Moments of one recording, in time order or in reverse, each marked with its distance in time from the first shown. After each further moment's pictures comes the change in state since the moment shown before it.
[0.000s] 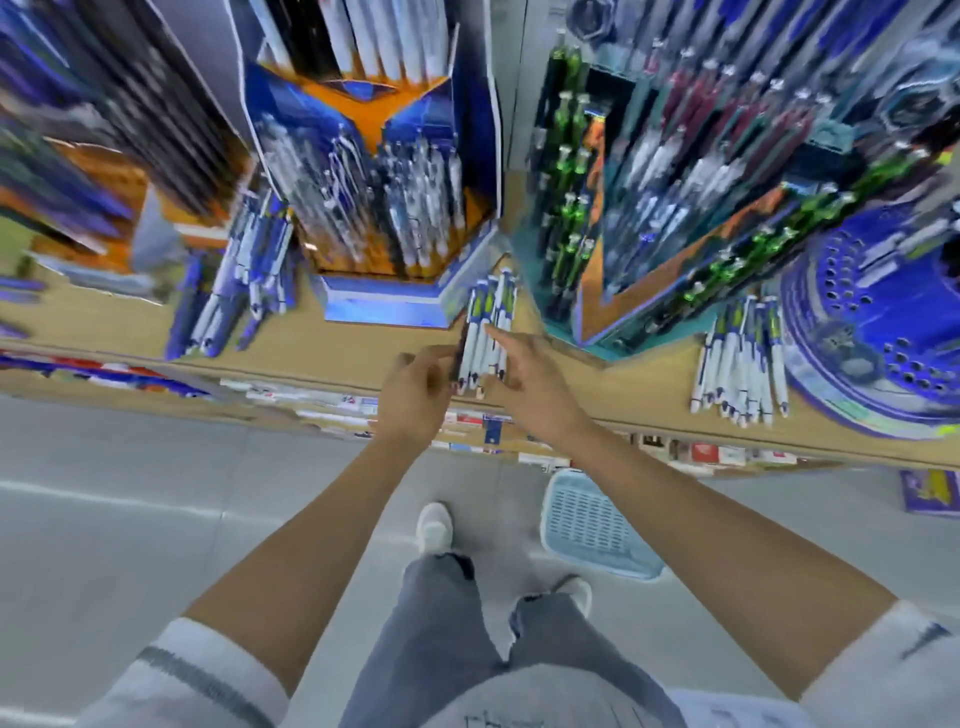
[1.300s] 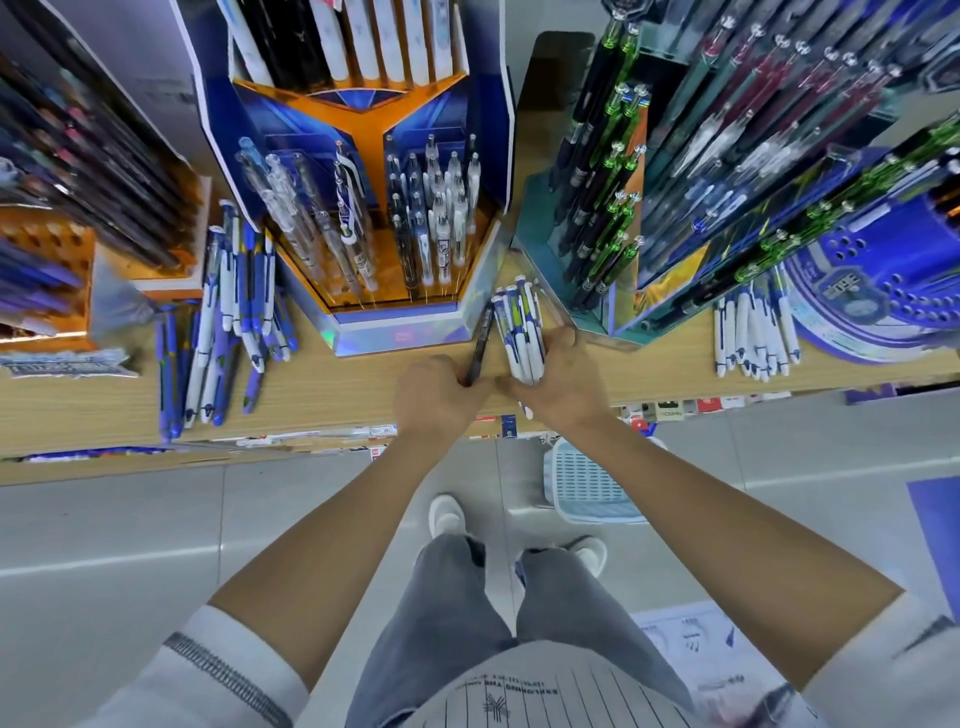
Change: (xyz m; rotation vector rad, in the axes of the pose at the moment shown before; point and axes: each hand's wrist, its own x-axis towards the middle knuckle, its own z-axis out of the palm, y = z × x) left_hand 0.044 0.000 -0.033 0.229 -0.259 0.014; right_hand 0.024 -0.014 0.030 -0.265 0.301 0.367
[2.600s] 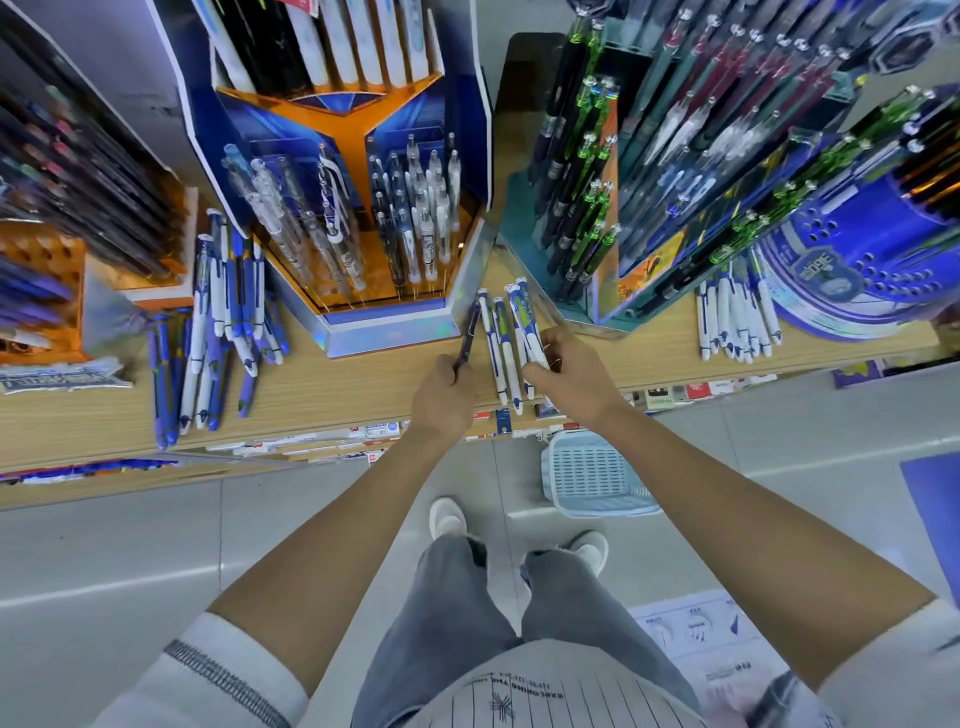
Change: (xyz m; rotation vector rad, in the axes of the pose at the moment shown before) left_hand 0.007 -0.013 0.036 -0.589 -0.156 -0.110; right_hand -0.018 0.009 -0.030 0.365 -0.132 0.022
